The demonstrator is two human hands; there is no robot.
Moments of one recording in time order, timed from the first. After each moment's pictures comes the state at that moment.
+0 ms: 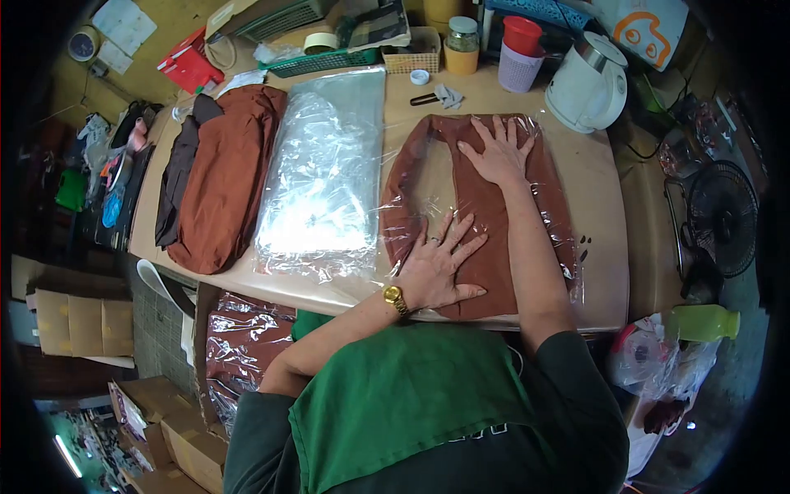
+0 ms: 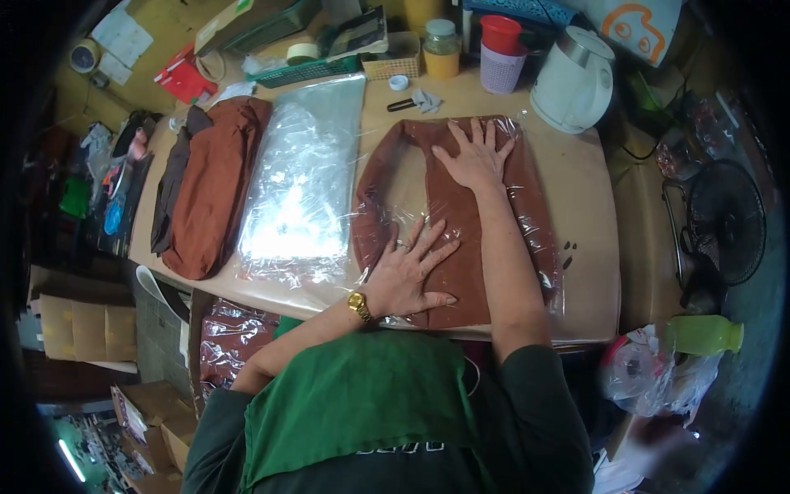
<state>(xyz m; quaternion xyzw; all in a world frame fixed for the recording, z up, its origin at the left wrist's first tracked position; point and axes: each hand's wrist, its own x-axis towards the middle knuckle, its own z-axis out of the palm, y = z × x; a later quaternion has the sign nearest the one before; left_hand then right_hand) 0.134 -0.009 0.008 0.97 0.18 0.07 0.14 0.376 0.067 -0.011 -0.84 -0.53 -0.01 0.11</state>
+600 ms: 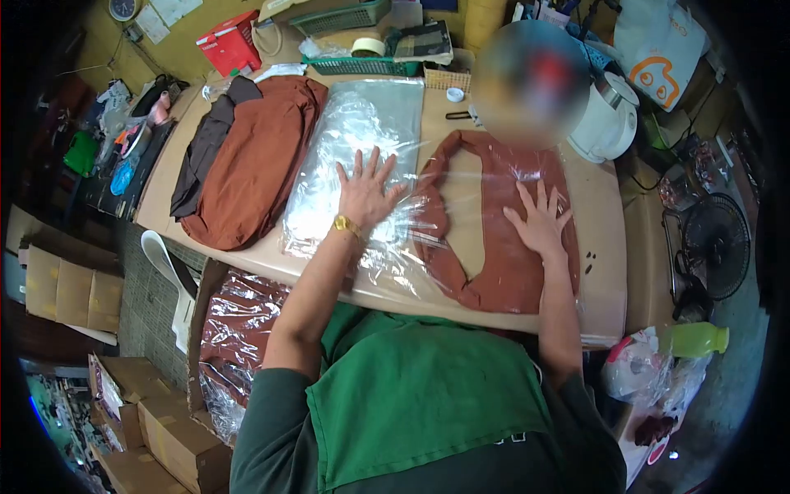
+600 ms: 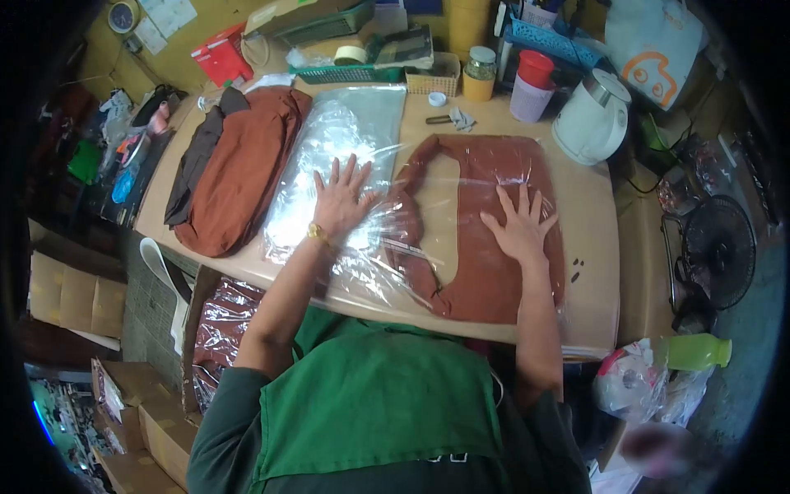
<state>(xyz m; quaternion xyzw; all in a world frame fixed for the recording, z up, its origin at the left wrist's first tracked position) 0.046 0.140 -0.009 0.89 0.45 0.10 0.00 0.350 -0.041 0.002 -0.85 -0.52 0.03 0.02</state>
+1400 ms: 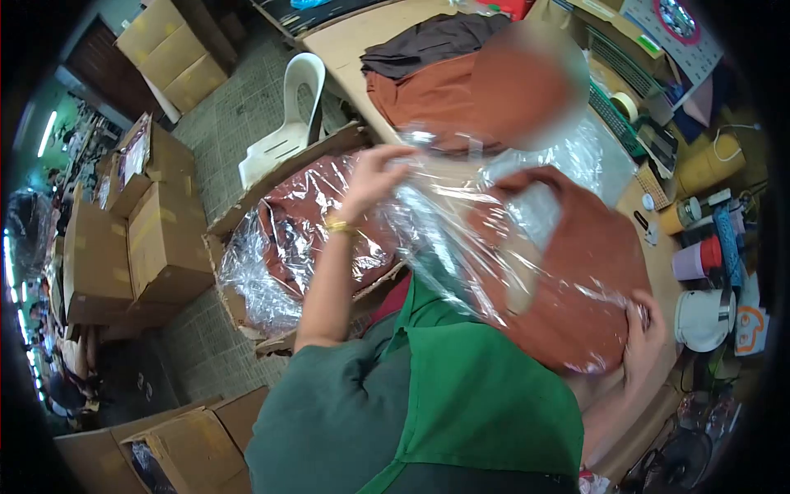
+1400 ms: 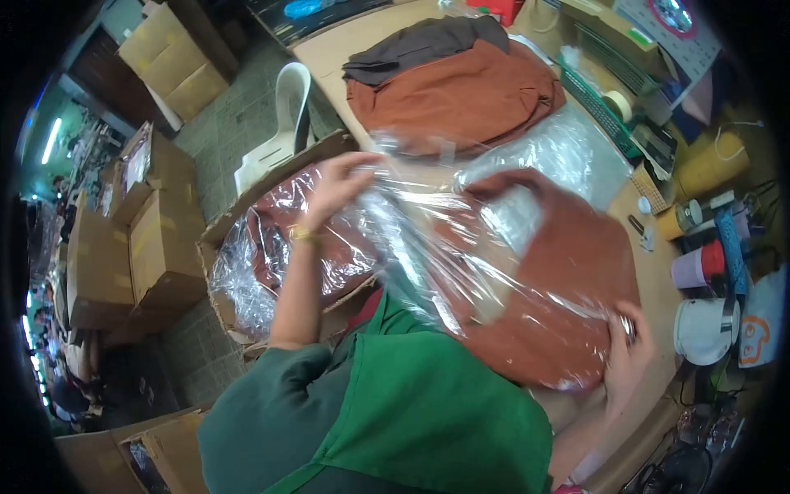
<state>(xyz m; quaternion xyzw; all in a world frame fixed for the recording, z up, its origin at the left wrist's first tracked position) -0.250 0.016 0.037 0.59 0.59 0.48 0.27 0.223 -0.049 0.136 -0.67 -0.58 0.29 0.36</state>
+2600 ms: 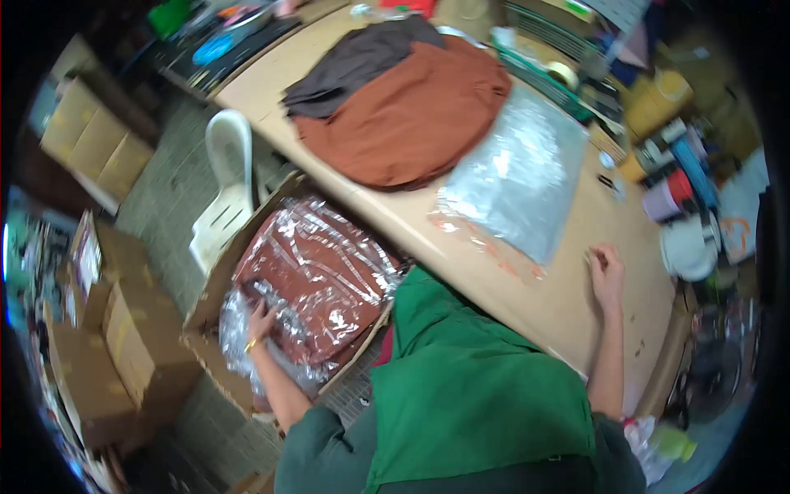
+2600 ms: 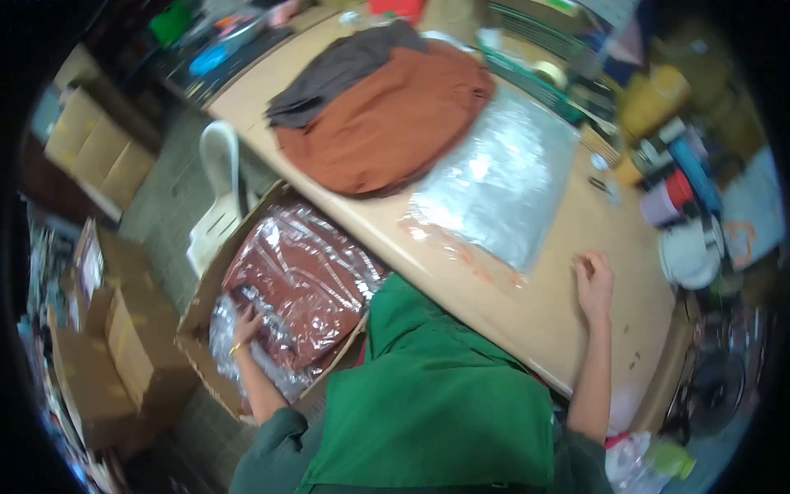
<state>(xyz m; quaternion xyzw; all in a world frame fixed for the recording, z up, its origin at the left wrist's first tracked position) -0.527 -0.142 -0.255 0.35 0.83 0.25 0.35 0.244 0.013 0.011 -0.66 -0.66 0.12 0.34</state>
